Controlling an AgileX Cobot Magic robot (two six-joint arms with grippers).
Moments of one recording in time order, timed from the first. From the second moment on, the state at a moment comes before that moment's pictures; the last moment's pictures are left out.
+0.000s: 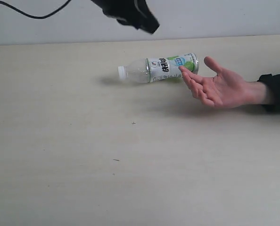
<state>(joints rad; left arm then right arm) -0.39 1.97 -1.81 -0.65 1.03 0.95 0.31 0.00 -0.08 -0.26 0.22 0.27</state>
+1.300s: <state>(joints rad) -0.54 2.37 -2.08 0.05 0.76 0.89 0.31 0.00 -0.08 -0.26 0.22 0.27</state>
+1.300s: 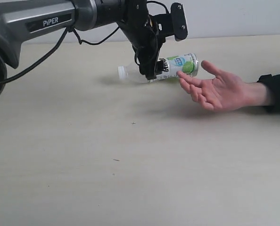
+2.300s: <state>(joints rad) -0.54 2.50 -2.08 0.12 0.60 0.89 0.31 0.00 -0.08 -0.26 0.22 0.27</state>
